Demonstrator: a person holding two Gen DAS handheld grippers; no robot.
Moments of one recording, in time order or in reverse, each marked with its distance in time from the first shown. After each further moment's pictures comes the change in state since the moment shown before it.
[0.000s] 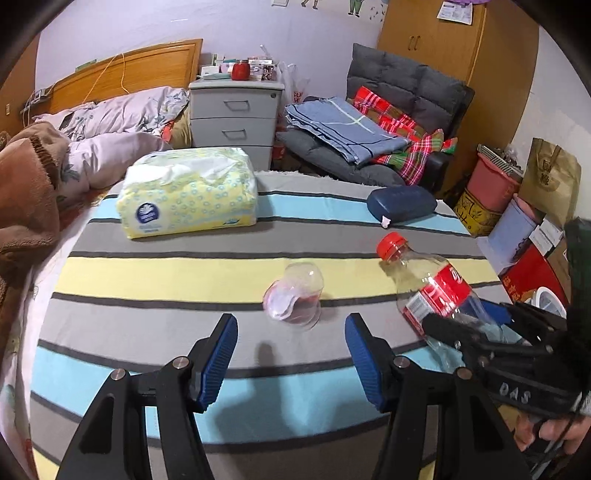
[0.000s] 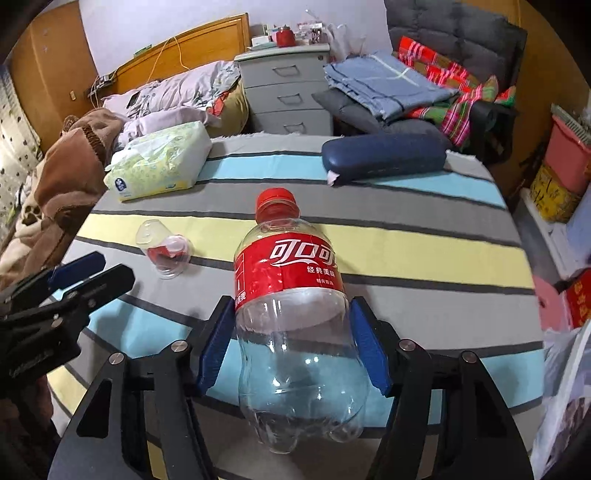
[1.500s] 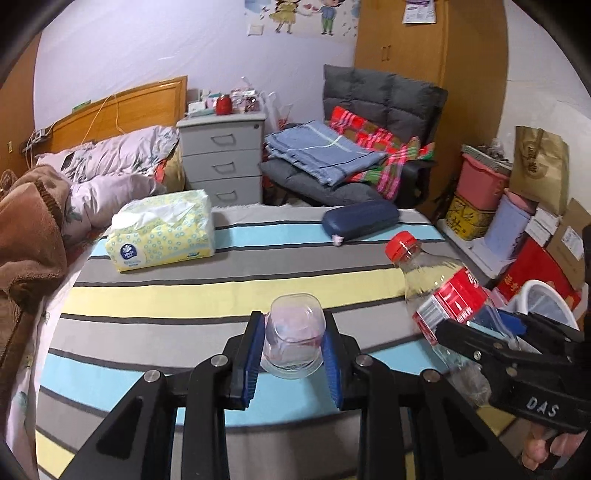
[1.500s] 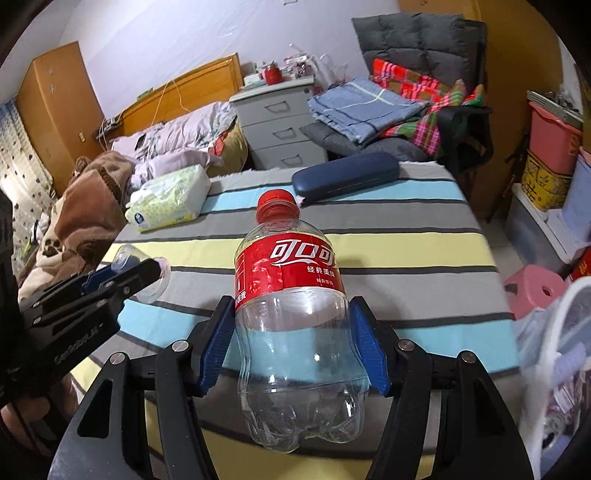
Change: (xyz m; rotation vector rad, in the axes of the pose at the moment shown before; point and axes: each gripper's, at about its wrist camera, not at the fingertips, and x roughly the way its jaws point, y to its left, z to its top) left arm -0.040 -0.076 -0.010 0.090 -0.111 0.047; right arm -0.056 -0.043 -0.028 0.098 -0.138 0.071
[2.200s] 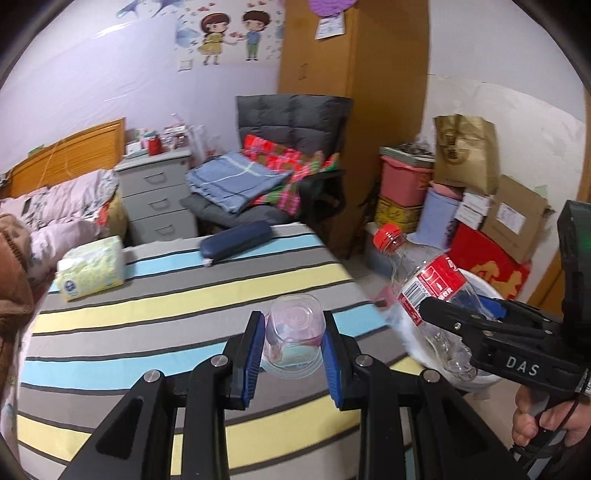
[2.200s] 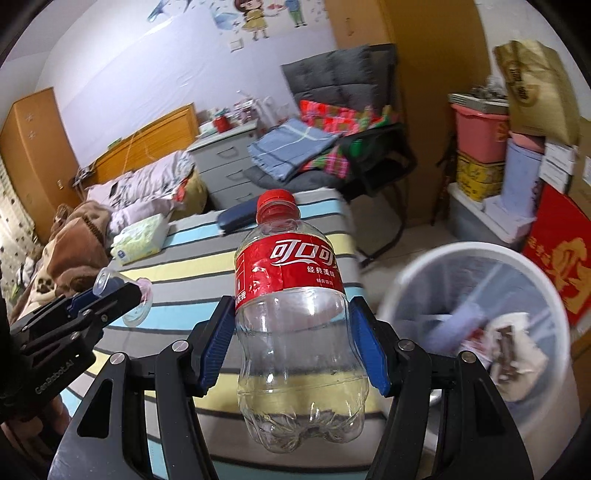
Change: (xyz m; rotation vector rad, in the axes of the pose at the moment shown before) left arm -0.084 -0.152 -0.018 0.140 -0.081 -0.174; right arm -0.103 -0.081 -0.032 0.119 -0.136 -0.114
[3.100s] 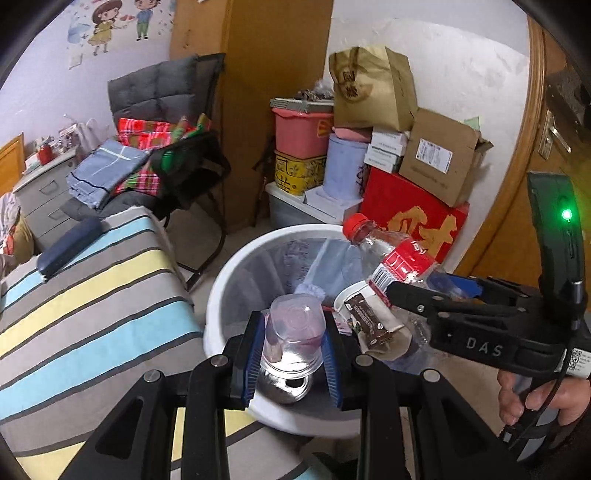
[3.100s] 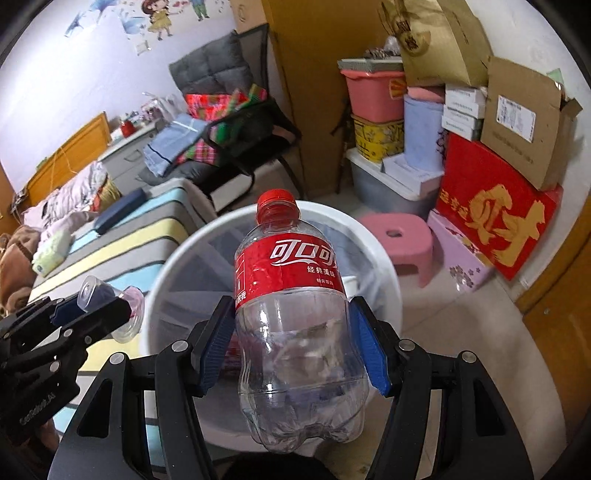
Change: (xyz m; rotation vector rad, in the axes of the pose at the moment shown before) left arm 0.096 -0.192 -0.005 0.177 0.153 -0.246; right arm -0.025 -0.154 -0.025 0.144 0.071 -0.231
